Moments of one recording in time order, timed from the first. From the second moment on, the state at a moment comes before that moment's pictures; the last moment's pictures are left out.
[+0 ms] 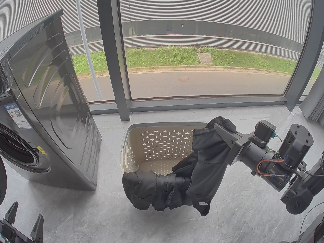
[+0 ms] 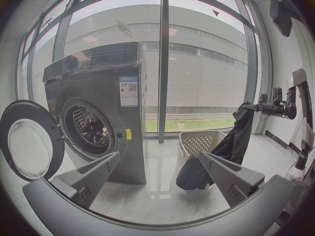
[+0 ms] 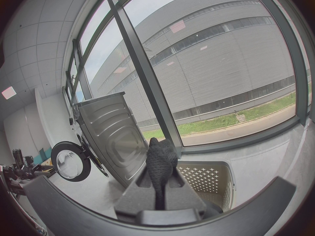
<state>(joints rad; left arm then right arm) 0.00 0.02 -0.02 0.00 0.00 -0.03 0.63 1.77 -0.41 -1.48 -0.02 0.22</state>
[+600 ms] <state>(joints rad) 0.00 0.02 -0.02 0.01 -0.01 -0.03 0.66 1.77 -0.34 -1.54 0.01 0.21</state>
